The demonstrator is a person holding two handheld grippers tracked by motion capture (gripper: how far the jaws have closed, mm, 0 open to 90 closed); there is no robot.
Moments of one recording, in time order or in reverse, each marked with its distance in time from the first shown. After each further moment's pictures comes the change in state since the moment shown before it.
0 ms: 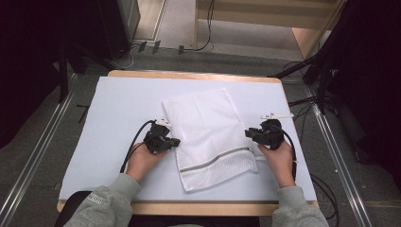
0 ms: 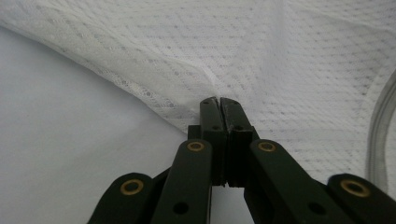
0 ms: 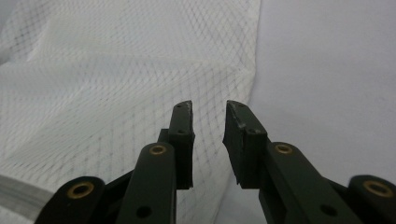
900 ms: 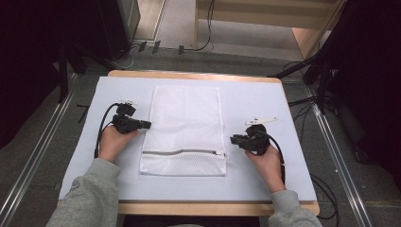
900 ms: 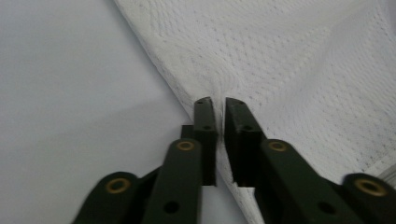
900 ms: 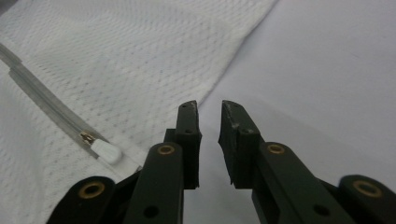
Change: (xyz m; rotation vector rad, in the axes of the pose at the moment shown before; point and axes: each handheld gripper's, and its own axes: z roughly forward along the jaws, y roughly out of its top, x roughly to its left) left arm 0.106 -0.003 -0.048 -0.026 0.031 -0.186; right arm 0.041 -0.004 0.019 0.050 0.119 -0.048
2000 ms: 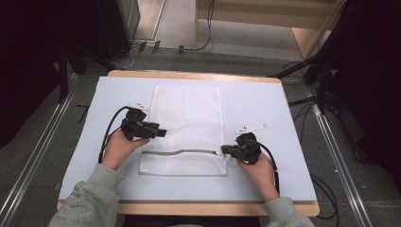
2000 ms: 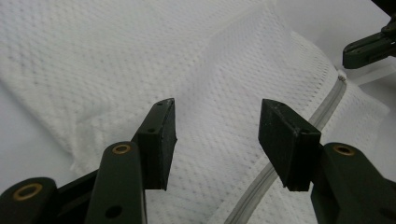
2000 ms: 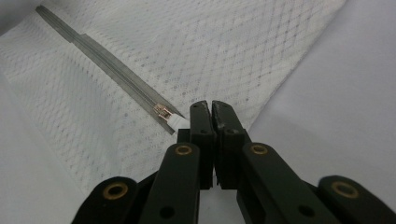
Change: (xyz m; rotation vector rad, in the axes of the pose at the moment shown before) left arm -0.065 0.002 -0.010 -0.032 -0.112 0.152; right arm 0.035 -0.012 0.006 0.048 0.091 -0.040
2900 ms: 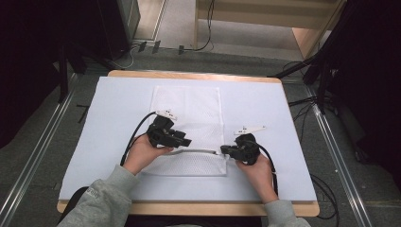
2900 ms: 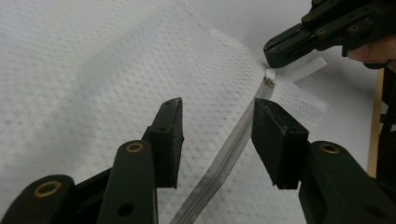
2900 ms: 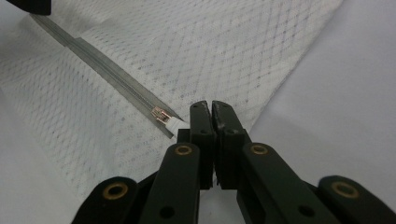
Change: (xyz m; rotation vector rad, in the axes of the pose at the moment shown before) left arm -0.062 0.017 0.043 0.050 -0.120 0.131; right arm 0.002 -0.002 0.003 -0.017 -0.015 0.016
